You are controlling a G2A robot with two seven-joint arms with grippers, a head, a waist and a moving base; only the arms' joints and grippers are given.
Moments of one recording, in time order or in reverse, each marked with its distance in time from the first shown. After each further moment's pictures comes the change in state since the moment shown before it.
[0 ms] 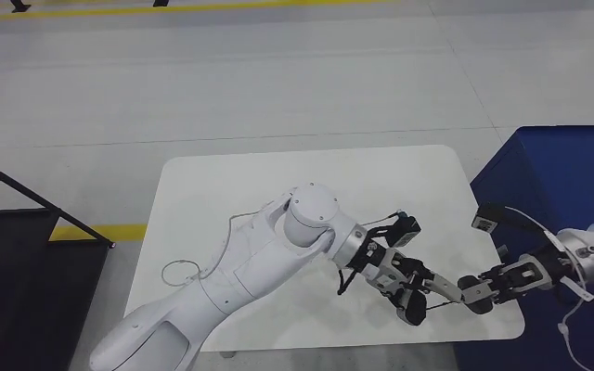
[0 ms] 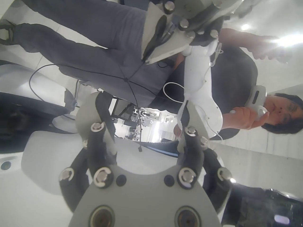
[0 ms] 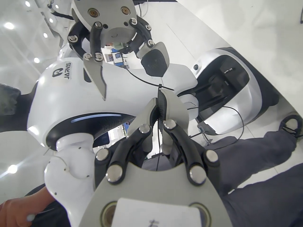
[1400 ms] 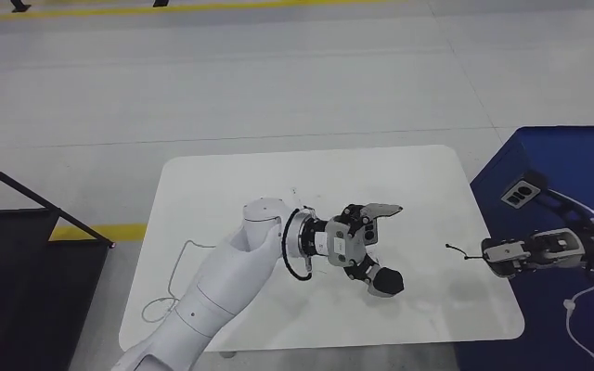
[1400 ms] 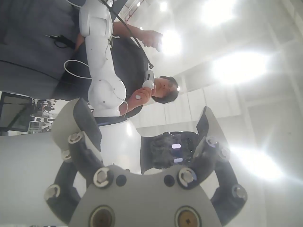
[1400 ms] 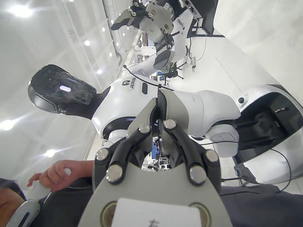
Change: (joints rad) left arm 0.241 0.054 -0.243 -0.051 -0.472 0.257 0.103; right arm -0.032 -0.025 0.023 0.130 0.347 -0.040 -0.021
